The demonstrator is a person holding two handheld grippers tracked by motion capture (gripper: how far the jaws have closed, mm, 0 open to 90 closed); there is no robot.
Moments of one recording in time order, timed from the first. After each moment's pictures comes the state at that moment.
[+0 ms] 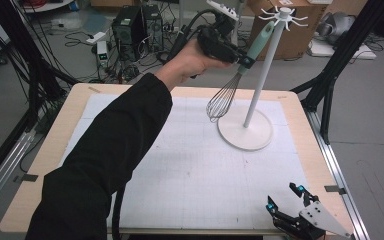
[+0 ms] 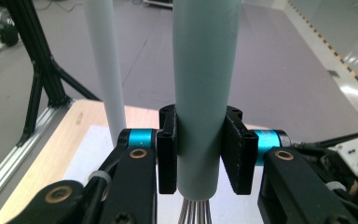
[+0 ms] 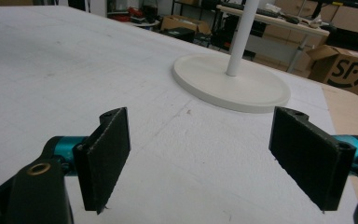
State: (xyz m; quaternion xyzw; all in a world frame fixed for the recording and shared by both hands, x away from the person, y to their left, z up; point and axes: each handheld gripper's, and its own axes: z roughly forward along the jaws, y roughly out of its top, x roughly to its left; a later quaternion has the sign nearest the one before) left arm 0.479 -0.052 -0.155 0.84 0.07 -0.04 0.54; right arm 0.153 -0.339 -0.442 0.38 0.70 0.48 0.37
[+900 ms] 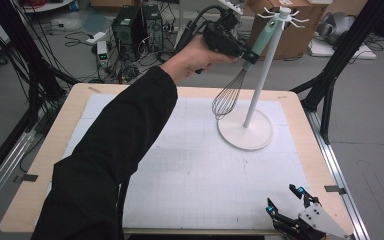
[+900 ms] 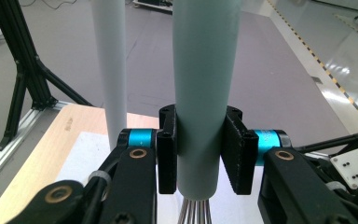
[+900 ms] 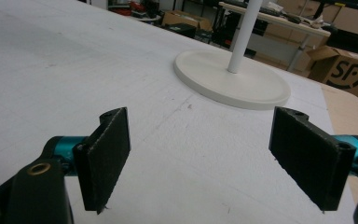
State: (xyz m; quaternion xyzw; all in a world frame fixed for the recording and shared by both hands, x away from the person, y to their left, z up) left arm 0.499 -0.063 -0.158 0.83 0.07 -0.06 0.54; right arm 0.150 -0.339 -0.442 0.38 0.71 0.47 0.38
